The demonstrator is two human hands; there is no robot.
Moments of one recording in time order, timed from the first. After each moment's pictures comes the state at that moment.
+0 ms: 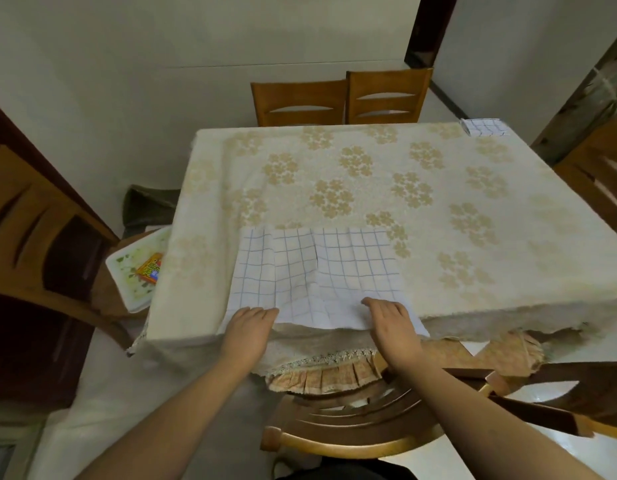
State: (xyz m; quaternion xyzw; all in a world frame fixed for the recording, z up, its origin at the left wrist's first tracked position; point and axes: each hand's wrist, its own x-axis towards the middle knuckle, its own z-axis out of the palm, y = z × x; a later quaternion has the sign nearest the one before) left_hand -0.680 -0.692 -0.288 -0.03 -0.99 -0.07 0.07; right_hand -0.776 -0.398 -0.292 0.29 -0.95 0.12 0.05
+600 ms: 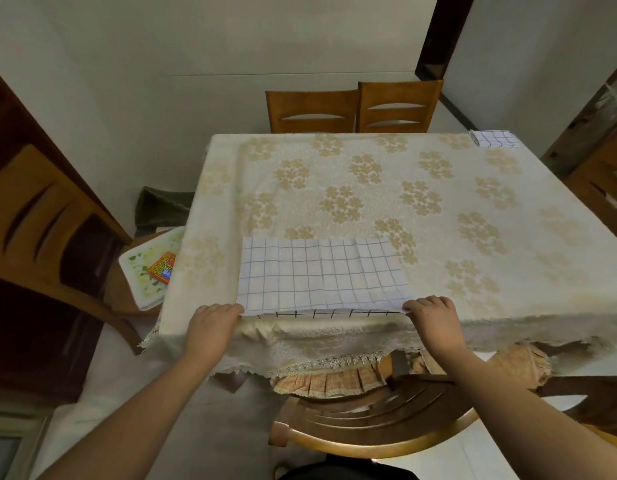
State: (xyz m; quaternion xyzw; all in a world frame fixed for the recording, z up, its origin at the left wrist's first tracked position) left_hand -0.654 -0.761 -0.272 0.09 -0.99 -0.04 0.05; right_hand -0.812 -0.348 -0.275 0.22 -0.97 0.00 0.05
